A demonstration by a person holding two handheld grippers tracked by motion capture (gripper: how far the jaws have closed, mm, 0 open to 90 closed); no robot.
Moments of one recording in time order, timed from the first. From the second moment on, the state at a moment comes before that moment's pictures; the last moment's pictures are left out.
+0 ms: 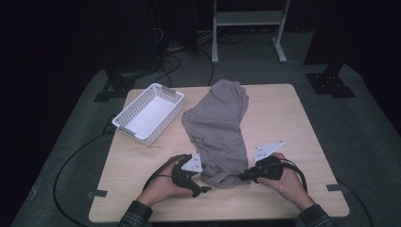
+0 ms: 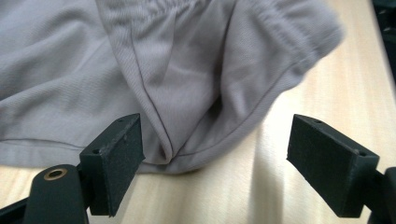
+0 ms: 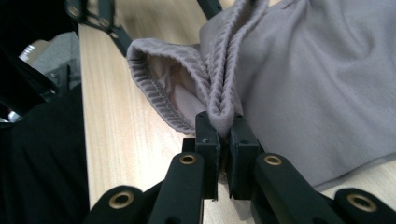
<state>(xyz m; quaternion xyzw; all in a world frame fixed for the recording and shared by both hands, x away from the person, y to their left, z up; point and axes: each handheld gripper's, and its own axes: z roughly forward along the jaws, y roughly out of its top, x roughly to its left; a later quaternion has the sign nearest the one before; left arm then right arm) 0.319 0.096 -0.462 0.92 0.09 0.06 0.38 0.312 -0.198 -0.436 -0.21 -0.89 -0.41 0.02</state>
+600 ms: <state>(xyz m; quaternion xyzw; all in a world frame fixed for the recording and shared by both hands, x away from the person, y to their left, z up) 0.322 0.100 -0.459 0.89 0.12 -0.08 0.43 0.309 -0.193 -0.438 -0.20 -0.90 -0.40 0.03</state>
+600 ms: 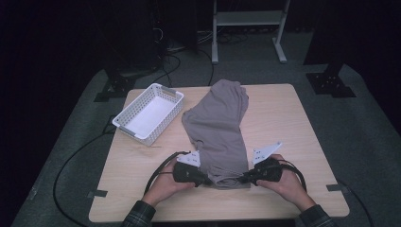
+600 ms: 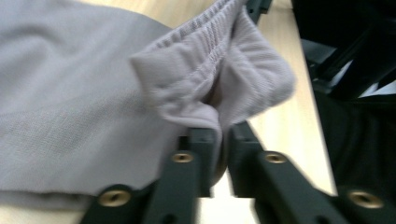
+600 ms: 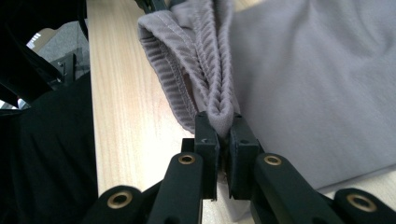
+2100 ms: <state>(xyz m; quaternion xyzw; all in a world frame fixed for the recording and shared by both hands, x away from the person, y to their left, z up) 0.336 0.094 -0.472 0.90 0.22 -0.09 0.37 0.325 -0.174 -0.459 -0.20 -0.93 -0.31 0.07</state>
